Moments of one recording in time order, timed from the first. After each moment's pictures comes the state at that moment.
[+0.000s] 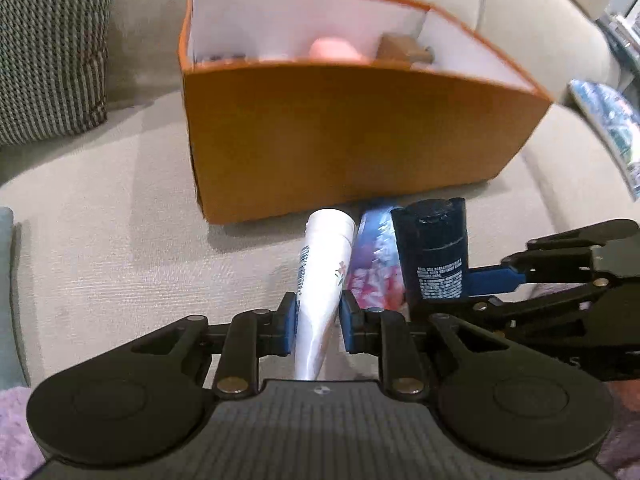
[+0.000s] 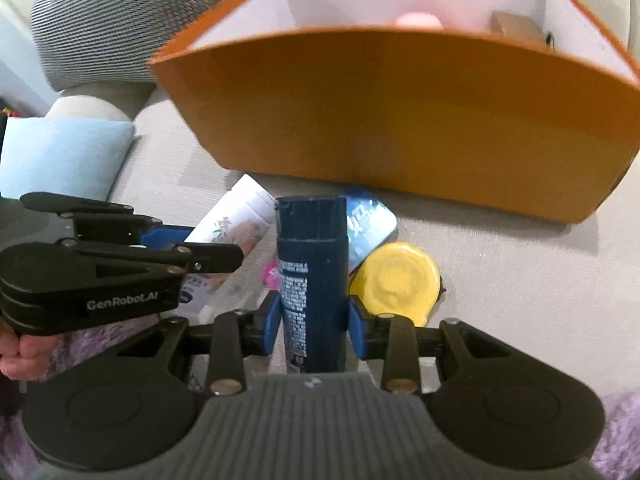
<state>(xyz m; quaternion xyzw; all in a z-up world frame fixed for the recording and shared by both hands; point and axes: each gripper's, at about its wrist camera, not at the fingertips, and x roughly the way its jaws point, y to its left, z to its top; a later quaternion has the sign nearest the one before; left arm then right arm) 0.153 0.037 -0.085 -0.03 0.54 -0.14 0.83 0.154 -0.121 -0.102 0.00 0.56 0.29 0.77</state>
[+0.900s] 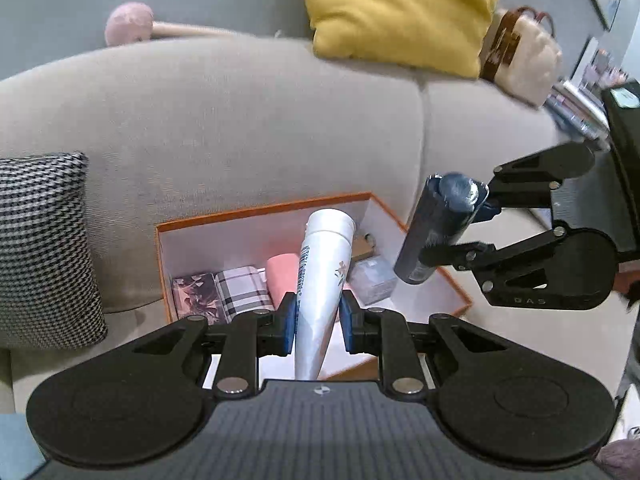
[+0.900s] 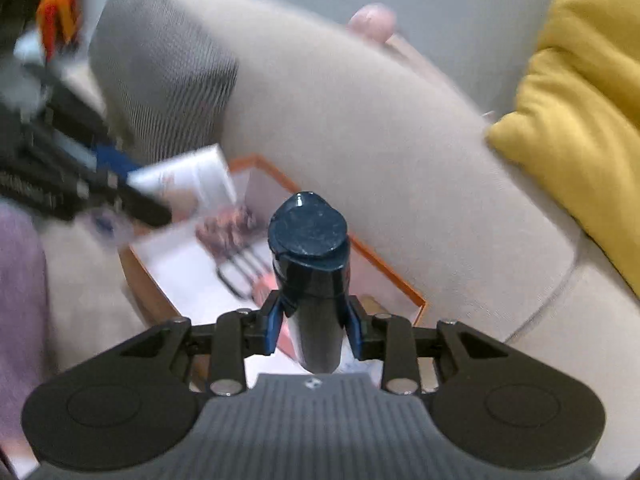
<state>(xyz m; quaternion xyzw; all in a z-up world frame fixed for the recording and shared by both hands) 0.254 0.029 0.047 -0.02 0.43 -0.19 0.88 0.269 -0.142 0.037 -0.31 0.38 0.35 0.80</state>
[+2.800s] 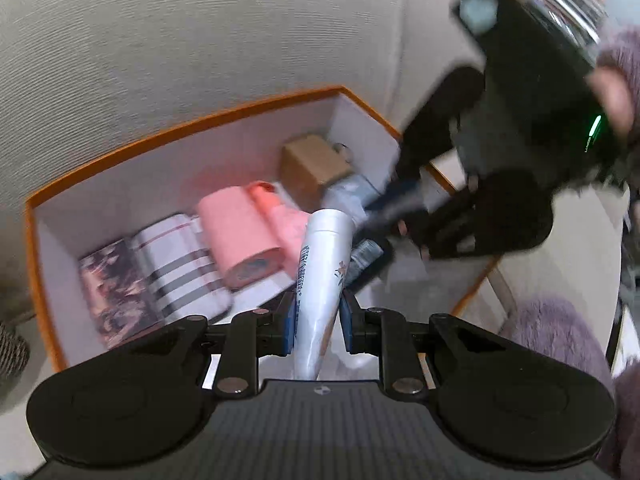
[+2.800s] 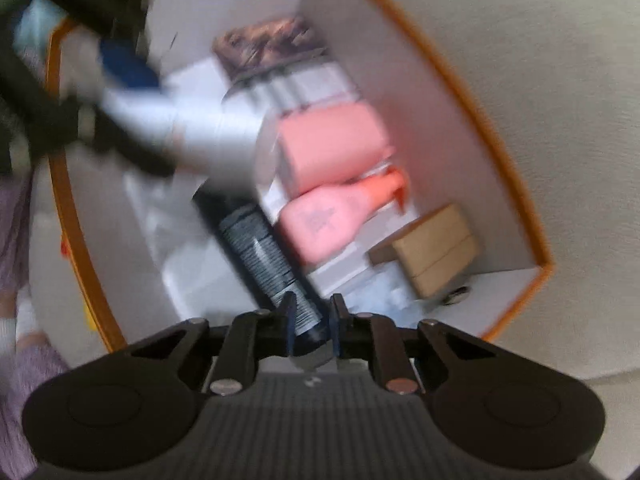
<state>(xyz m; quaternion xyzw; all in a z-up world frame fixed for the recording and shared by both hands) 0.318 -0.023 -0.045 0.04 0.54 -0.29 0.79 0.355 -0.139 -0.072 -0.37 0.51 0.43 0.65</state>
